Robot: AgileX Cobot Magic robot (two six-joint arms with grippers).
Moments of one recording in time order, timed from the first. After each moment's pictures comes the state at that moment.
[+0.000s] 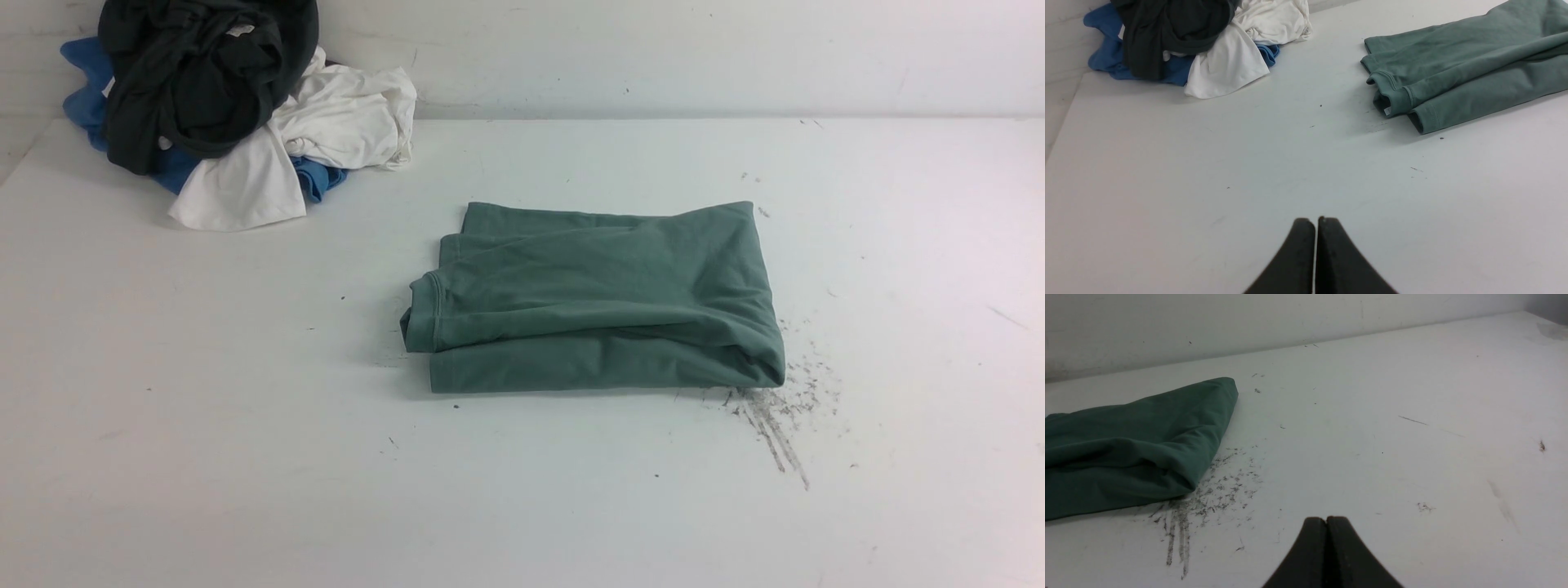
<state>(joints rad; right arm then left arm) -0.06 -0.01 0.03 -0.08 0.35 0.20 -0.23 0.06 -0.42 0.03 0.79 0.08</state>
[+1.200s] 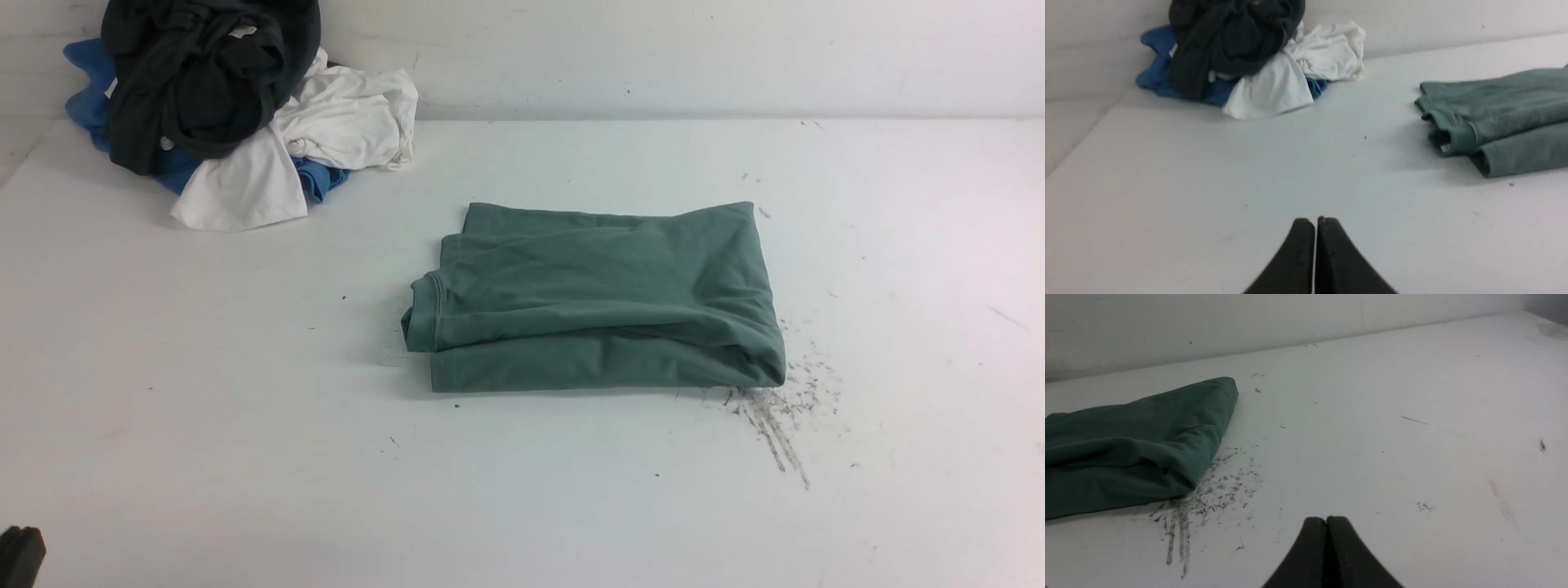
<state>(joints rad) -0.06 -0.01 0.03 -0.07 0.35 0.20 -0.07 -0.01 0.03 -0.02 0.26 0.04</state>
